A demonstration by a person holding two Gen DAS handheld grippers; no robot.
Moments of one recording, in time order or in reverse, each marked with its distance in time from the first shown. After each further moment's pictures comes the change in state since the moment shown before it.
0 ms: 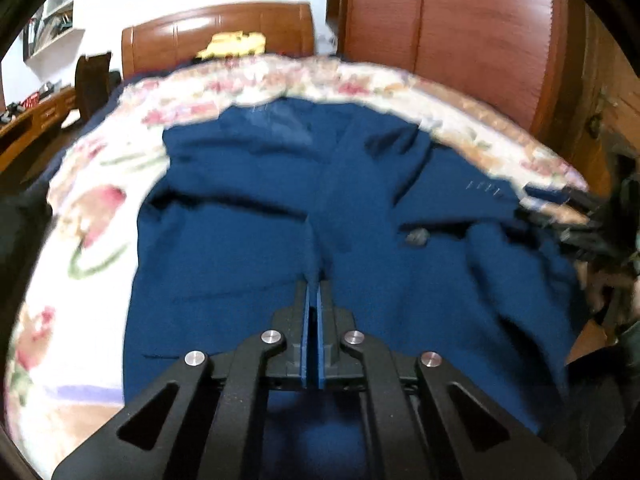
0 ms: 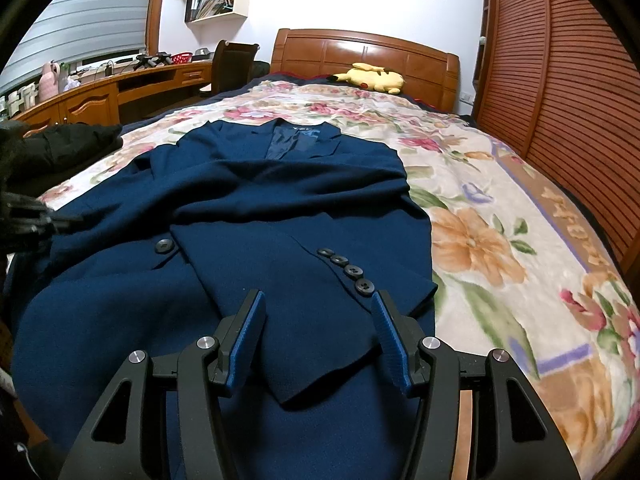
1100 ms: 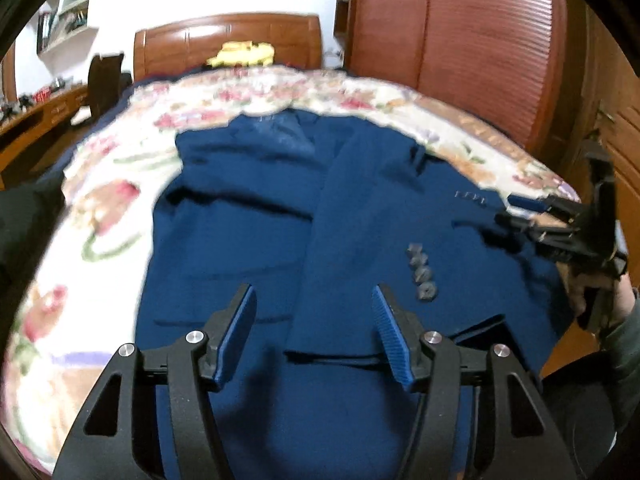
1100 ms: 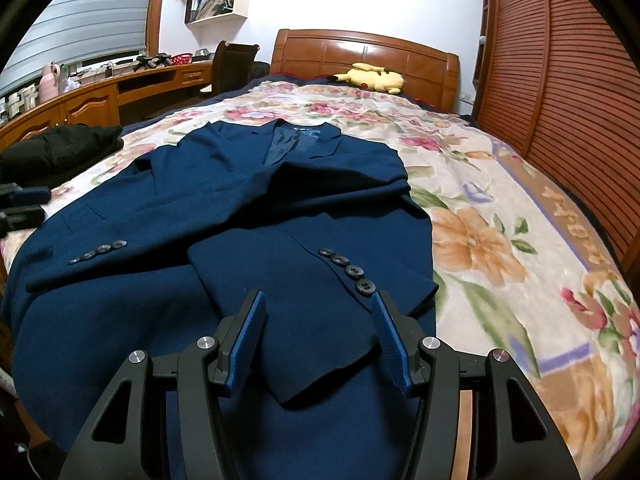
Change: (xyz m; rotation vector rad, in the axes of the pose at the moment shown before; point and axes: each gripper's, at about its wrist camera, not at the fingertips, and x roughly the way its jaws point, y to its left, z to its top) left arm -0.009 0.003 -0.019 -0.051 -0.003 0.009; right arm 0.001 -0.001 -0.001 -0.003 0.001 0.007
